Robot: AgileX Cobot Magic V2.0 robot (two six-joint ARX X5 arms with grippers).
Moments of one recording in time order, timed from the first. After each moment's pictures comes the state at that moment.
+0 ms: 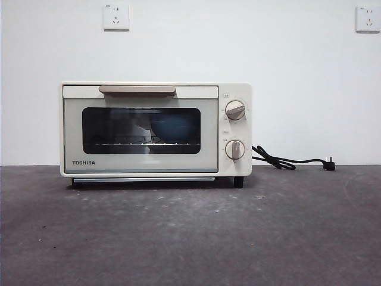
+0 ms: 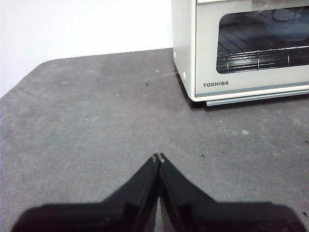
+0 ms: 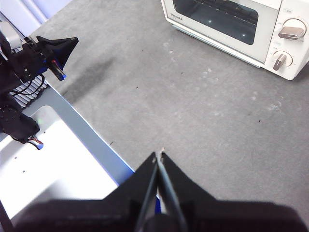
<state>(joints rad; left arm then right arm) 0.07 0.00 0.02 -0.18 0.05 0.08 0.56 0.95 1.48 -1.25 -0.31 -0.05</state>
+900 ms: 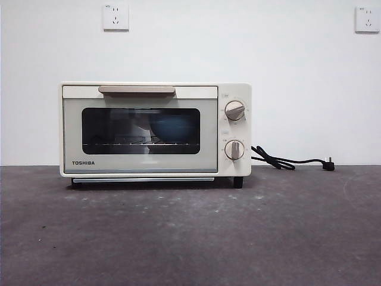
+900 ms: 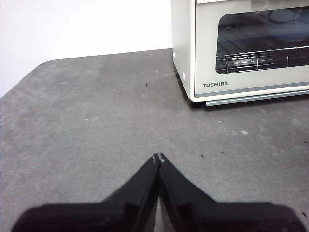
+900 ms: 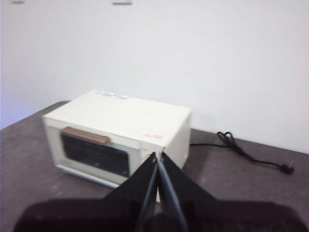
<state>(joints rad) 0.07 0.00 0.02 -0.18 0.05 0.08 0.11 0.57 1.07 -0.57 -0.31 -0.09</state>
